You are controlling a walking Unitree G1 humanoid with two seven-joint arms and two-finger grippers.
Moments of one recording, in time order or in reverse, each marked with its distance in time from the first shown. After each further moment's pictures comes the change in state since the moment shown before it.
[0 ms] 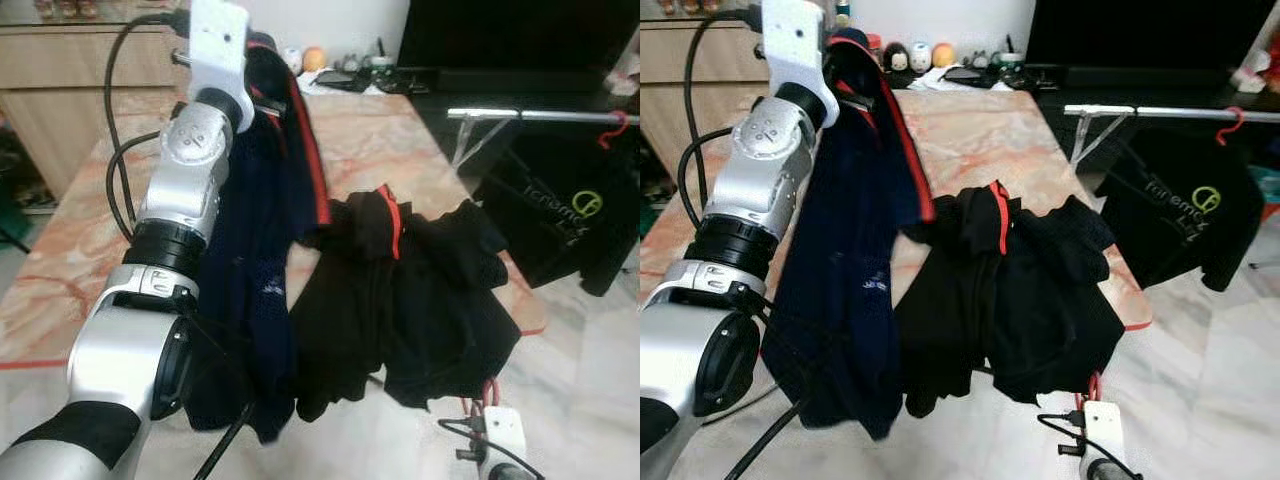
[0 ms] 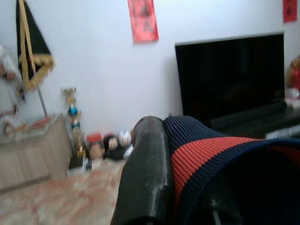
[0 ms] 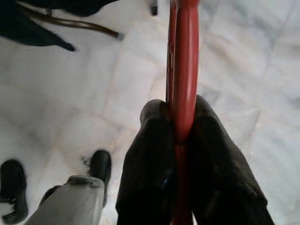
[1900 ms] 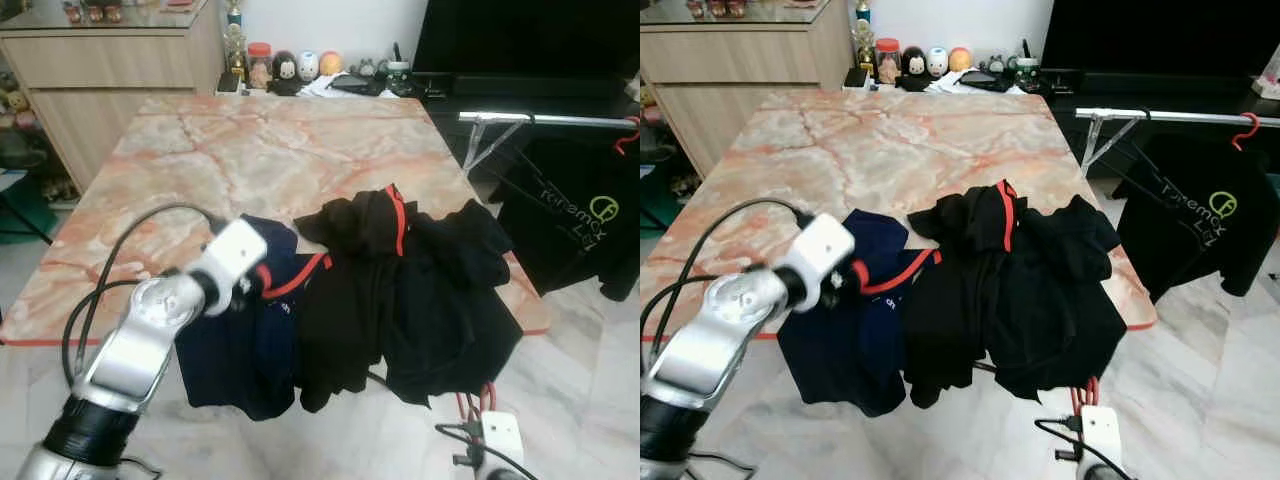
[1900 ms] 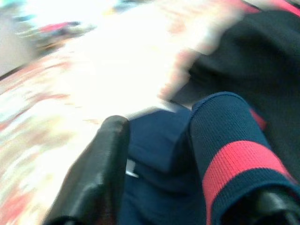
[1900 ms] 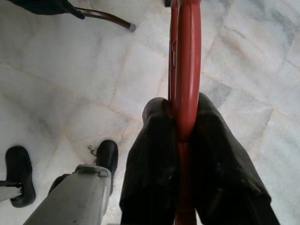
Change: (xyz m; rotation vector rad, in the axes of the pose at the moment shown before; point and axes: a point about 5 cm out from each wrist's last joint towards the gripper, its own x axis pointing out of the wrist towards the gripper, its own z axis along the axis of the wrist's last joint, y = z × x) left arm -0.110 -0.020 -0.066 0.114 0.491 -0.135; right arm -0.001 -0.001 -0.007 -0.001 0.021 -0.007
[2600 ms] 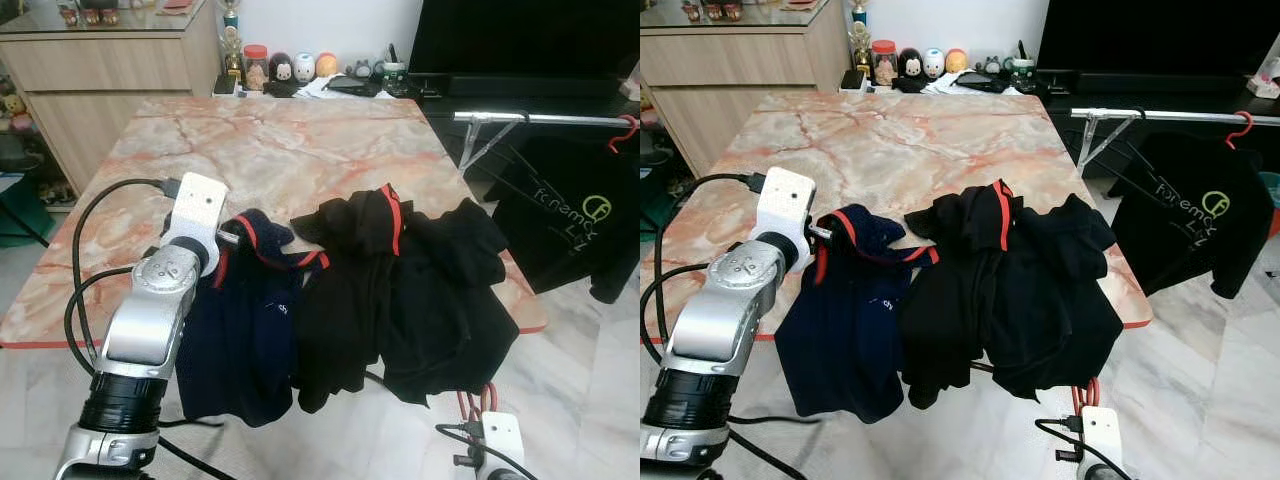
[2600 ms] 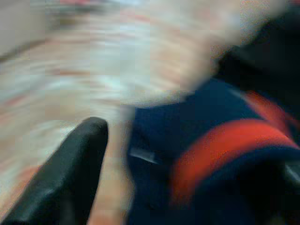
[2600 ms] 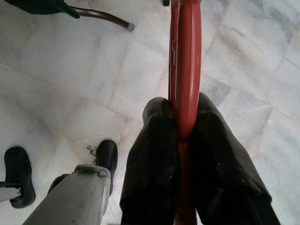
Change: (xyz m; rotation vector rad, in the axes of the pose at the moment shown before) left arm -0.010 -0.021 -0.017 0.043 0.106 -0.181; right arm 0.000 -0.001 -0.001 0.000 0.004 -0.010
